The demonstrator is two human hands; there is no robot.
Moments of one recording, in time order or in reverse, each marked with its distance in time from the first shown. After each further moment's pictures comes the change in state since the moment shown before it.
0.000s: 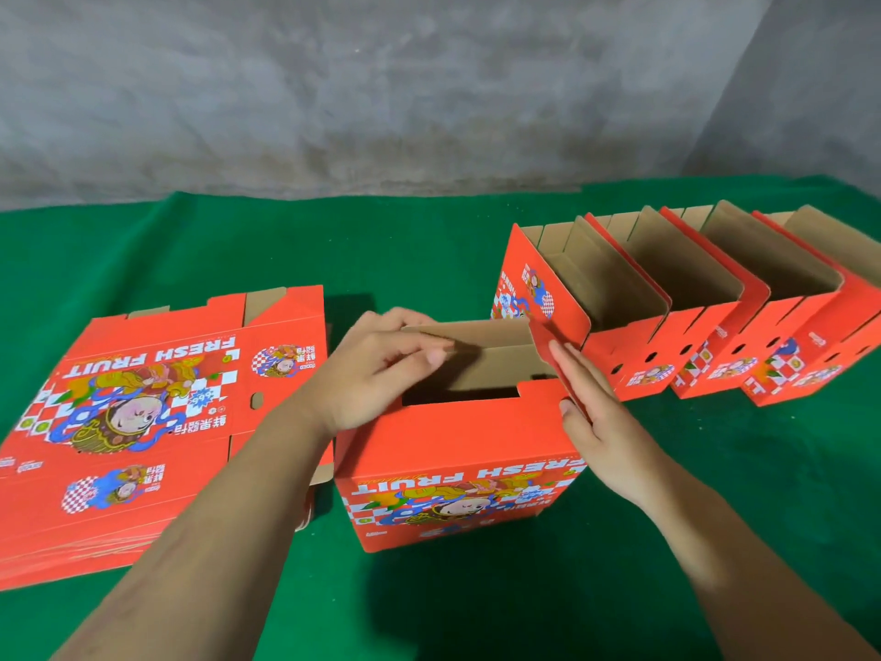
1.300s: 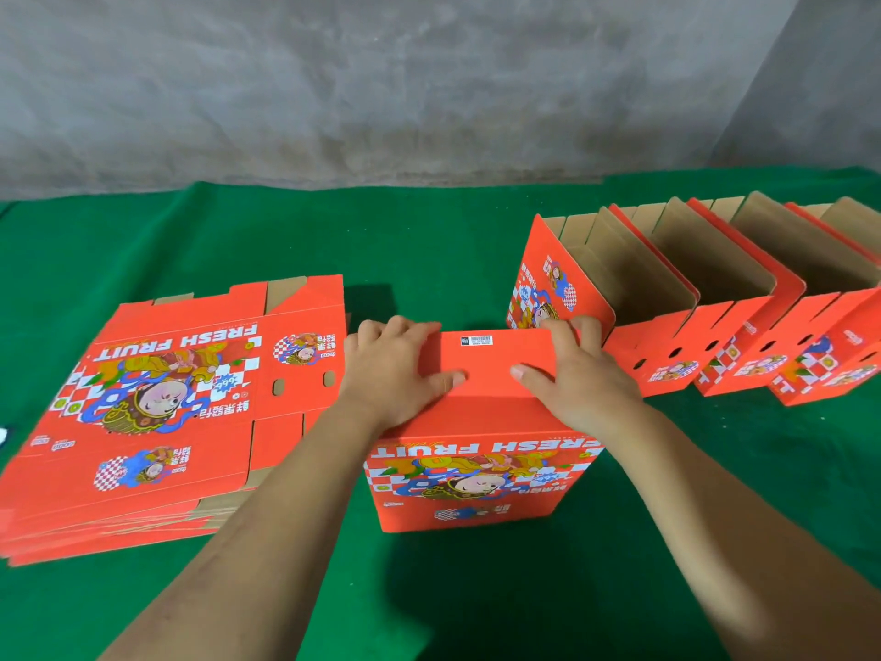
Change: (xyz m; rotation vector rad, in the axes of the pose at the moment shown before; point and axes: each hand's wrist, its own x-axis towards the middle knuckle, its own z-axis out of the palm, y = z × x) left_hand 0.001 -0.011 0.032 0.451 0.047 -0.436; right_hand 0.059 -0.036 0.023 -0.487 -0.057 0.358
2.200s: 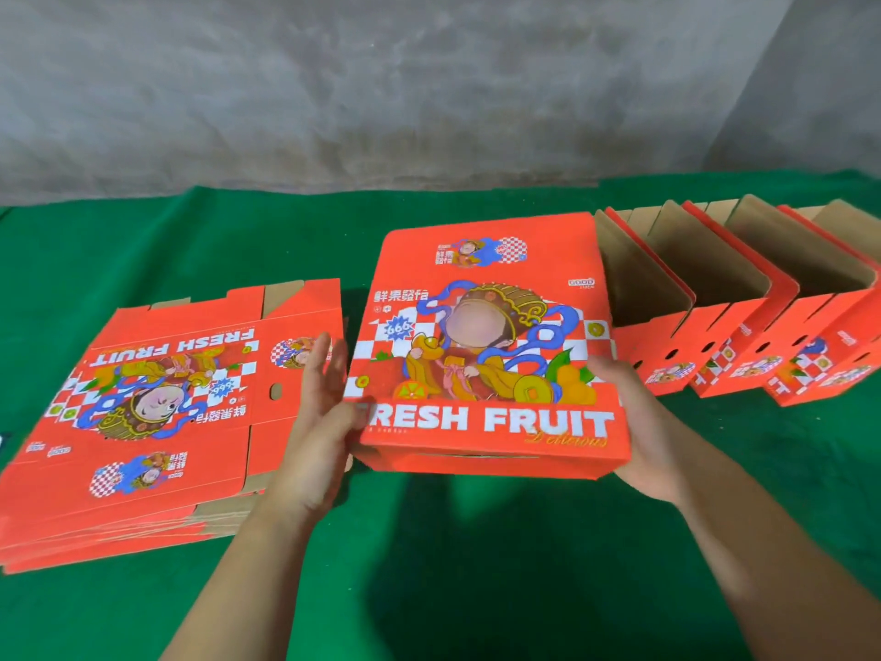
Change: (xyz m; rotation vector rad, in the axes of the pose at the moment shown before) left_hand -0.079 -0.033 0.004 -1.448 0.134 -0.228; right_hand -0.047 0.024 -0.024 1.494 -0.446 0.340
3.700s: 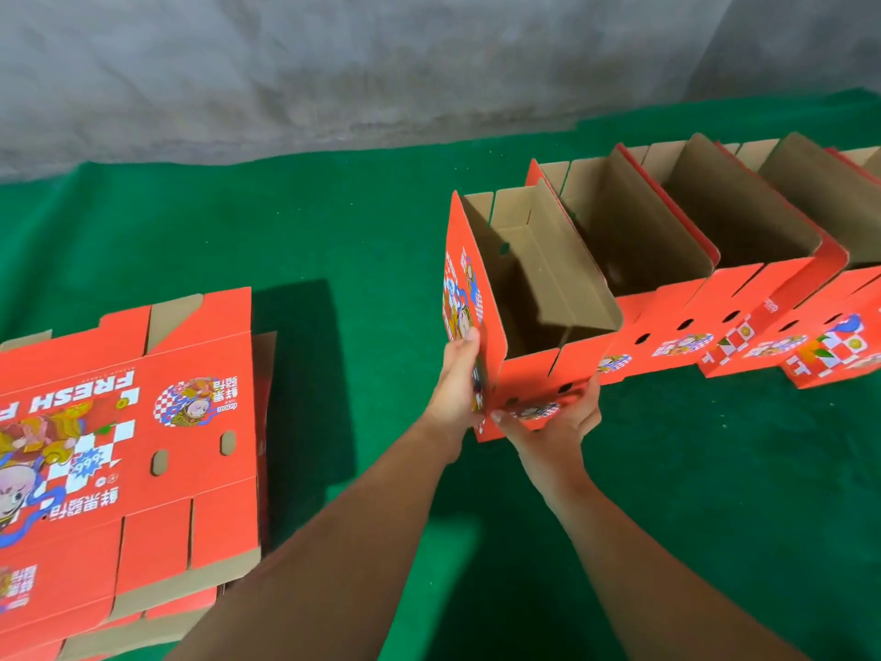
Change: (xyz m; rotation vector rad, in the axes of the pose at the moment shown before) left_hand 0.162 -0.106 0.180 0.026 -0.137 -0.559; right_hand 0.190 0.100 -0.070 -0.432 0.712 -0.419
